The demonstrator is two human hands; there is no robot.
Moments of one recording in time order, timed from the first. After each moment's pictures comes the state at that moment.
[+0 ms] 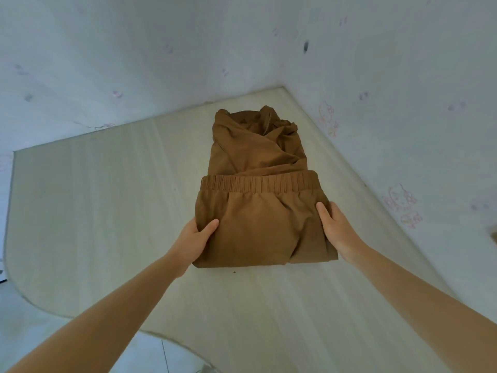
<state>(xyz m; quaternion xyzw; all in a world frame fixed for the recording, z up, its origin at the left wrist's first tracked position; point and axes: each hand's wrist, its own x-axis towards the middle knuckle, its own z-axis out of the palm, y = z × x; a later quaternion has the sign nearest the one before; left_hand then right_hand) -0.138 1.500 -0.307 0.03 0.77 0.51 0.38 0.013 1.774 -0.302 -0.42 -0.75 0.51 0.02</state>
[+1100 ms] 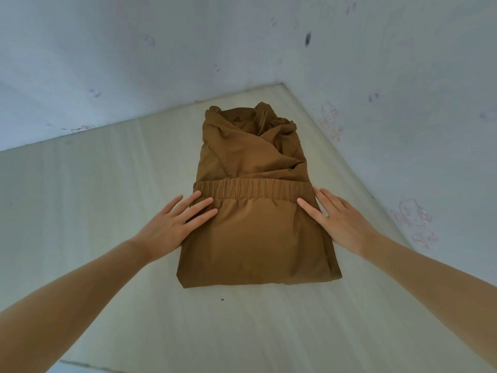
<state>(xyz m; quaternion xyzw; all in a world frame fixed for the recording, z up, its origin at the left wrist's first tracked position) -0.235 1.507 -0.344 0.60 0.80 -0.08 0.03 -0.016 1.852 -0.320 -0.03 -0.98 -0.10 -0.16</state>
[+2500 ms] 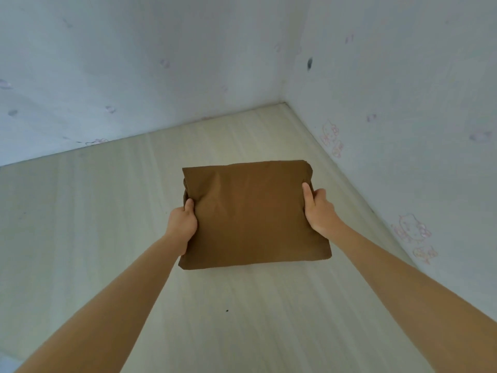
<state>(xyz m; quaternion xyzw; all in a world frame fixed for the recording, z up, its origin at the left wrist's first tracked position) -0.221 1.561 -0.304 -0.11 0.82 0.50 0.27 -0.089 1.814 -0.300 -0.43 -0.82 0.39 -0.03</state>
